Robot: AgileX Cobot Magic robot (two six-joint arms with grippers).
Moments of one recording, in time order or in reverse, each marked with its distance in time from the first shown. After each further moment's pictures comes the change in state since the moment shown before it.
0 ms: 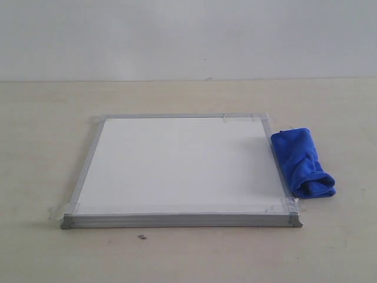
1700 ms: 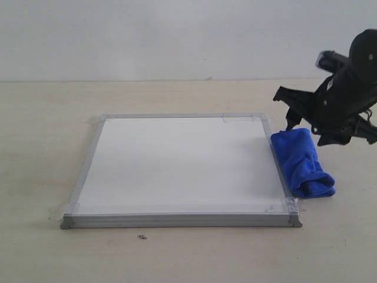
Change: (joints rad) left arm 0.000 0.000 0.000 0.000 0.000 0.000; right arm -0.011 1.425 -0.684 -0.014 0.114 0.646
